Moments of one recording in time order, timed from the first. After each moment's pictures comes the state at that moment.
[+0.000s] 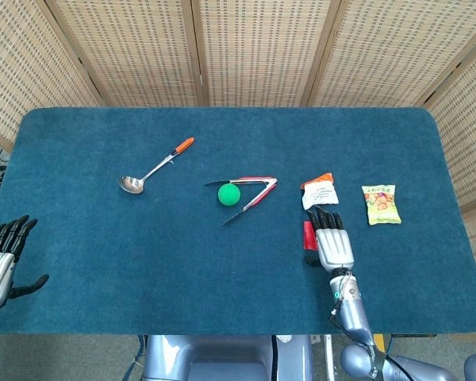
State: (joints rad) left arm -0.11 -1.09 -0.02 -1.65 1.48 1.42 -0.03; right arm 0.47 -1.71 0.24 -1.45 -1.00 1.15 -0.57
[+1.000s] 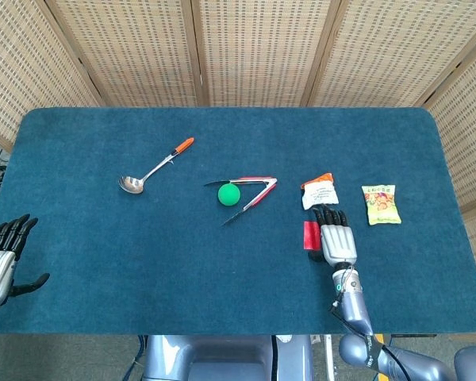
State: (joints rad) left arm -0.12 -1.09 -0.02 -1.65 1.47 1.40 -0.03; right arm 0.51 -1.74 0.23 -1.34 -0.94 1.11 -0.52
